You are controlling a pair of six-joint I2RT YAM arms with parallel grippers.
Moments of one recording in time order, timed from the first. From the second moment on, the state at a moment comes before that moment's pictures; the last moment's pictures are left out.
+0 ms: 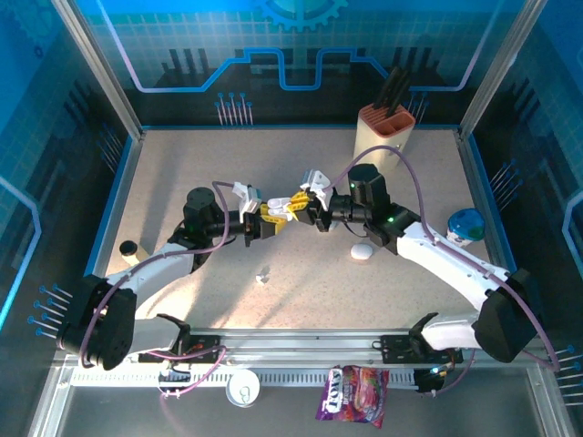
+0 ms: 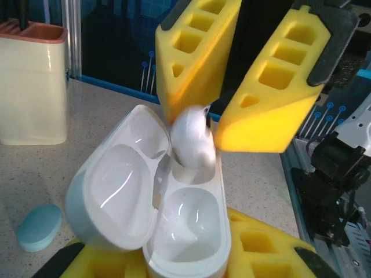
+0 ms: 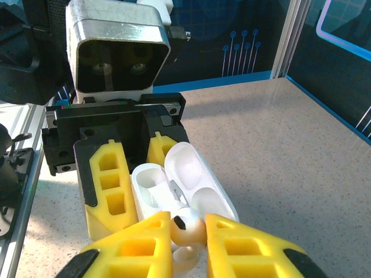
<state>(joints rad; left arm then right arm) -0.33 1.27 0.59 0.57 0.97 -0.09 0.62 1.31 0.99 -0.04 -0.58 -0.23</state>
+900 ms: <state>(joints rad) -0.26 1.27 0.56 0.79 0.65 -0.19 0.62 1.51 0.86 -0.13 -0.57 0.15</state>
